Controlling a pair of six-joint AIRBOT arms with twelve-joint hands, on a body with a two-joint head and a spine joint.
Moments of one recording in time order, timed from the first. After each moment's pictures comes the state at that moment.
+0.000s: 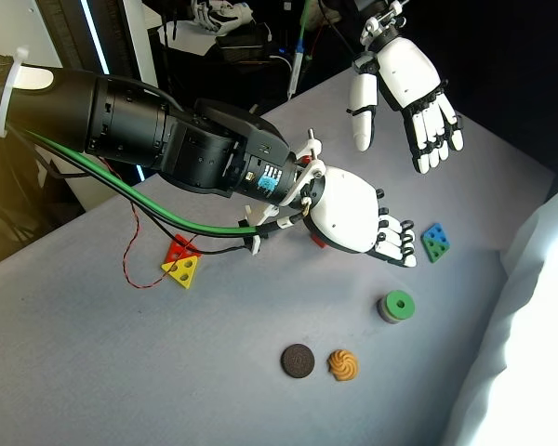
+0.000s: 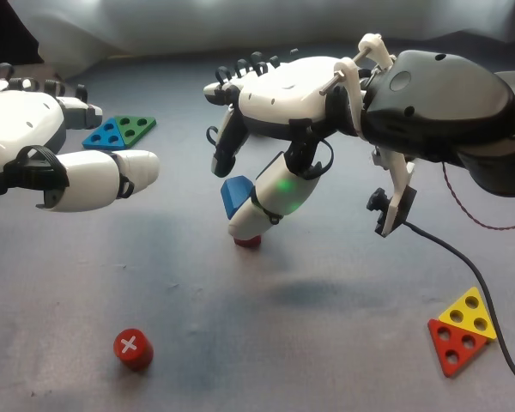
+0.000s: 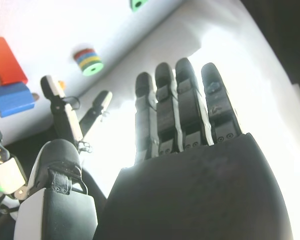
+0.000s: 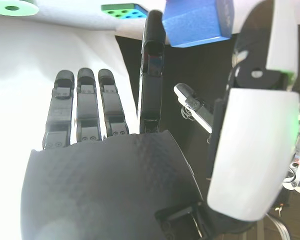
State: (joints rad) left arm 0.28 -0.75 0.67 -1.30 -0.79 2.05; right arm -0.07 -1.41 1.24 1.15 0.21 -2.03
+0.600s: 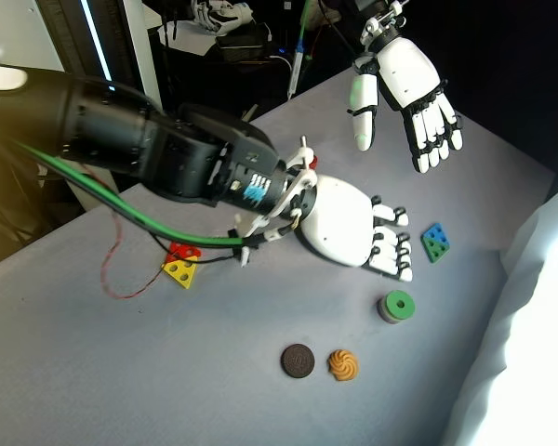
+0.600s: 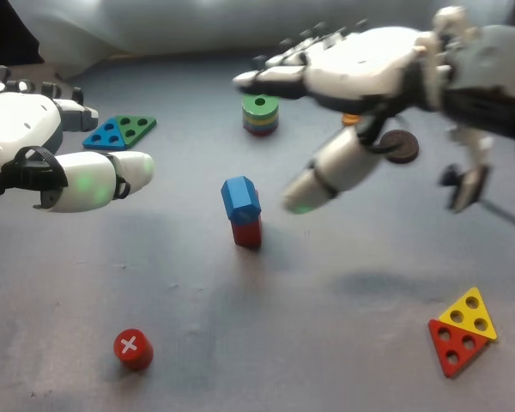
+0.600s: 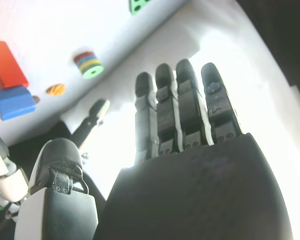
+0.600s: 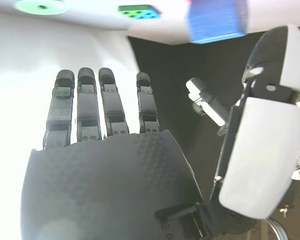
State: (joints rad) left arm 0.27 -0.75 0.67 -1.34 -0.80 2.09; right arm -0.08 -1.21 1.13 1.03 0.23 -2.03
